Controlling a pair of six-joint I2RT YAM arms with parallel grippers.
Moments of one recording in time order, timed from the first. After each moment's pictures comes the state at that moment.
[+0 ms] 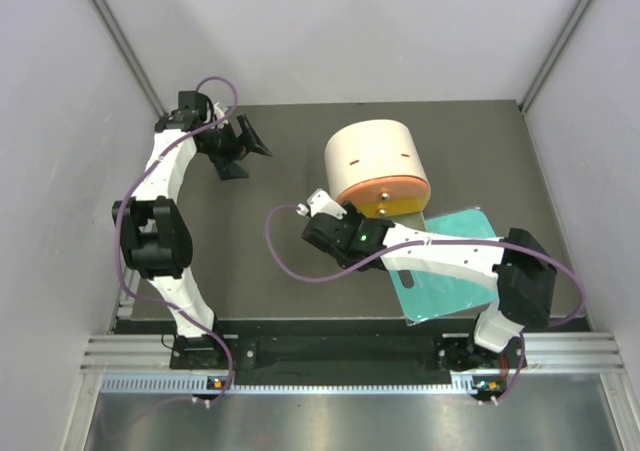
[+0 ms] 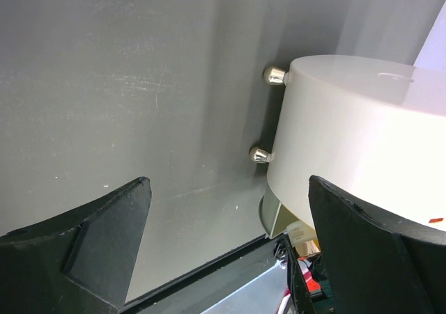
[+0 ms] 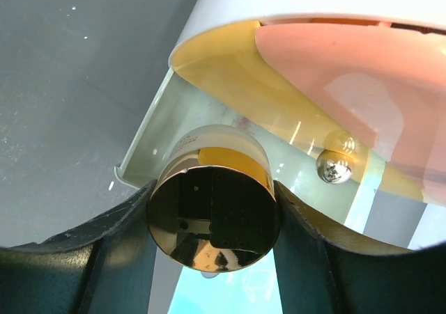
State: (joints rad) left arm 0.03 1.85 1.69 -0.88 0.57 -0.50; right arm 1.16 1.63 1.25 -0.68 0.74 0.15
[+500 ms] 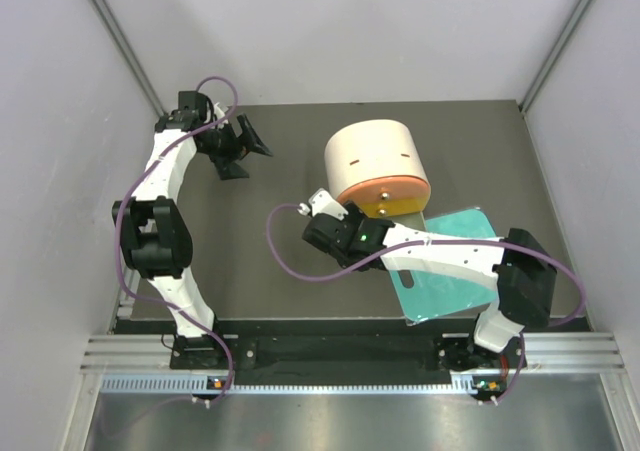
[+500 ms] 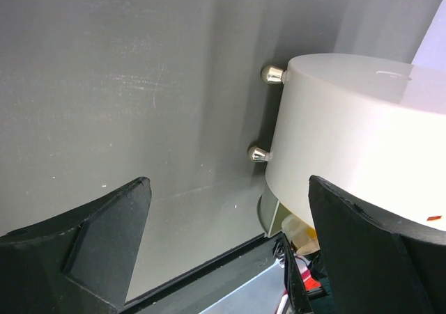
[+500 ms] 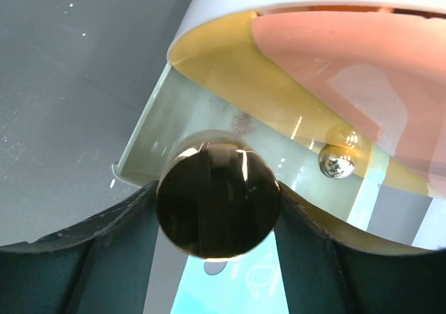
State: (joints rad) left arm 0.03 1.85 1.69 -0.88 0.58 -0.50; right arm 1.16 1.63 1.25 -0.70 0.73 0.18
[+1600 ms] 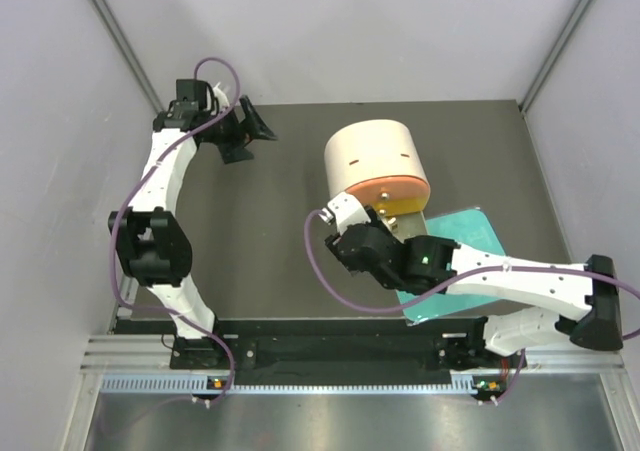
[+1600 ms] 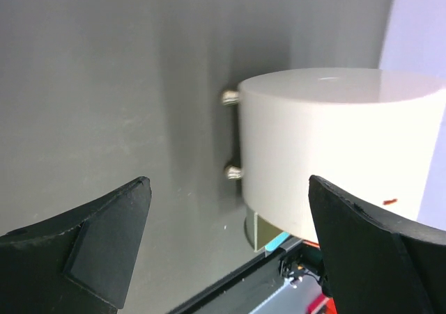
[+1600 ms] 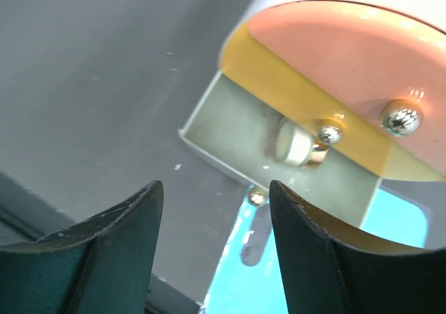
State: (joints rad) left arm 0.00 1.80 1.71 -0.79 0.59 -0.51; right arm 1.28 1.28 1.14 -0.63 0.67 0.20
